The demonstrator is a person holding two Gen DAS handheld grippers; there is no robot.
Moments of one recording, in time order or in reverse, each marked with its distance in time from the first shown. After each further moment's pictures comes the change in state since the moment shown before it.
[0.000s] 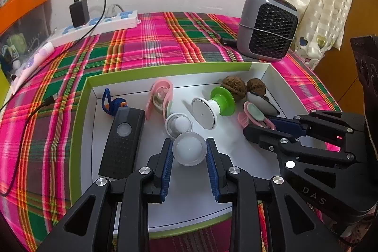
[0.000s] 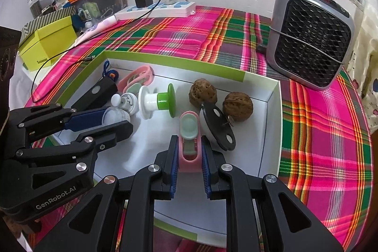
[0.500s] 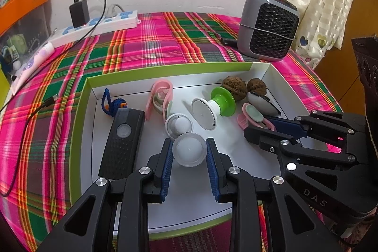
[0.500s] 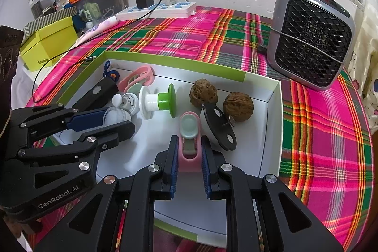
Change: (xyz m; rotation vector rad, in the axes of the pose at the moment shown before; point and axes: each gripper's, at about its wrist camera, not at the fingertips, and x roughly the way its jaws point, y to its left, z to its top) left arm 0.001 -0.001 0.000 -0.001 0.001 0.001; right arm 0.000 0.002 -0.002 0.001 -0.004 0.005
